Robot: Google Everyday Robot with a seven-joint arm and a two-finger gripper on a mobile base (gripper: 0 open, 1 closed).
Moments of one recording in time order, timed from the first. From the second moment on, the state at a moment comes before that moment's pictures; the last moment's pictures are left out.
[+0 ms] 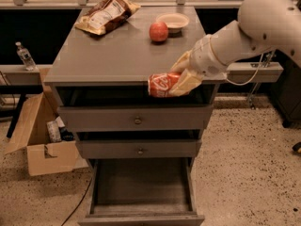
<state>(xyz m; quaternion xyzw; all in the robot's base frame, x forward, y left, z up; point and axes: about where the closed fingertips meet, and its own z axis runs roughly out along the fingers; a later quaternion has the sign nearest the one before) 0.601 -0.076 0.867 -0.67 0.64 0.11 0.35</state>
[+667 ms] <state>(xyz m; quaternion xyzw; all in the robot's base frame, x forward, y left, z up) 0.619 -0.066 0.898 -0.67 0.64 0.10 0.37</state>
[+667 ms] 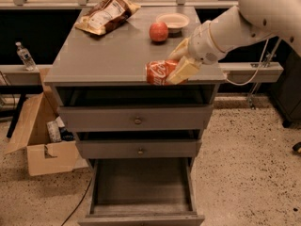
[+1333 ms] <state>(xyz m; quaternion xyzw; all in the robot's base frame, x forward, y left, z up) 0.713 -0.005 0.948 -0.61 0.68 0.09 0.40</state>
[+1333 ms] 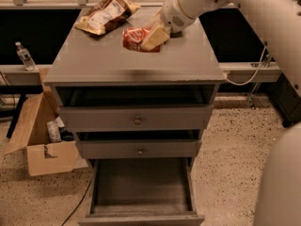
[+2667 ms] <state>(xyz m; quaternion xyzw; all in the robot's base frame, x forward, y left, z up) 0.851 0.068 0.897 -0.53 0.75 0.08 0.39</state>
